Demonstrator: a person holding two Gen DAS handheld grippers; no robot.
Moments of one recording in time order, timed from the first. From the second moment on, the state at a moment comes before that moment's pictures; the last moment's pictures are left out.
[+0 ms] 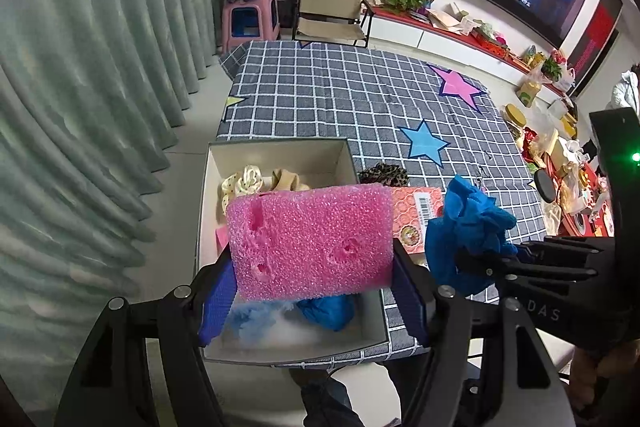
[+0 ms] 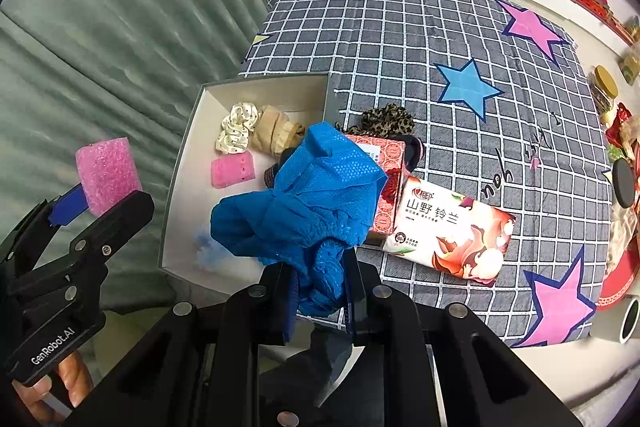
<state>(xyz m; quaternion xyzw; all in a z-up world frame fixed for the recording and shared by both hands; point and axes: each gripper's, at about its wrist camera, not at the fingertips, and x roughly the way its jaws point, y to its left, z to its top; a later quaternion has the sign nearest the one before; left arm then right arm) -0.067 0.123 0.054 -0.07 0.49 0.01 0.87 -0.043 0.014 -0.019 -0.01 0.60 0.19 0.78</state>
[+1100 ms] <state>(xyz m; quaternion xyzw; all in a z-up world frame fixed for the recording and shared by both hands) -0.076 0.171 -0.030 -0.11 0.59 0.08 0.80 -0.031 0.112 -0.045 -0.12 0.62 0.28 0.72</state>
